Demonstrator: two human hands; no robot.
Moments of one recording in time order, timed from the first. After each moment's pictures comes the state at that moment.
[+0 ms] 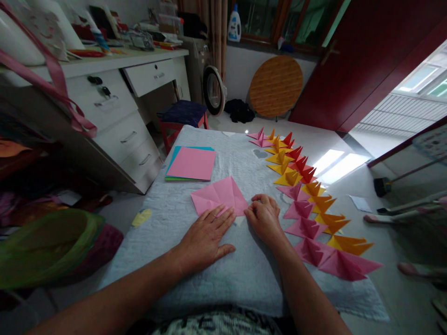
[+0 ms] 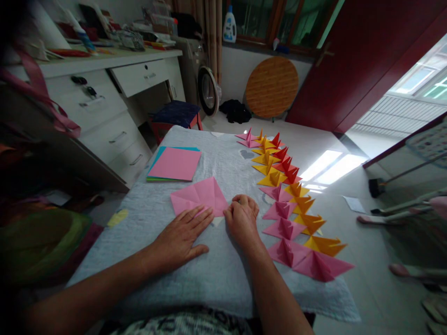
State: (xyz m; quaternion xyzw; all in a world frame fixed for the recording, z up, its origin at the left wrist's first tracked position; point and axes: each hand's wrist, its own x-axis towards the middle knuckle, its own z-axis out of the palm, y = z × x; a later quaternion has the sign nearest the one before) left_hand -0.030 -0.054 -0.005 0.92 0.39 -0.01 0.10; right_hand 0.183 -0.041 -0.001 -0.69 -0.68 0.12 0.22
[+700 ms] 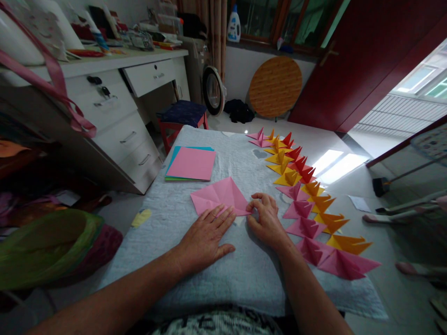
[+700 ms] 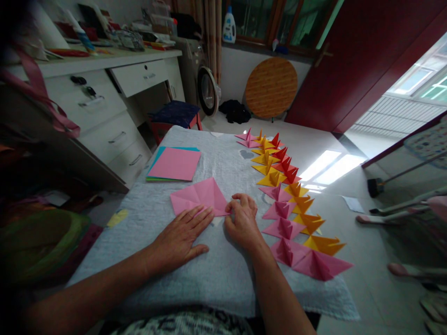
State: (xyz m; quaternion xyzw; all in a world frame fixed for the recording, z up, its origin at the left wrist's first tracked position) left_hand -0.030 -0.054 -0.004 0.91 0.39 -0.01 0.11; right_hand 0.194 -0.050 0.002 -0.61 -0.73 0.15 0.26
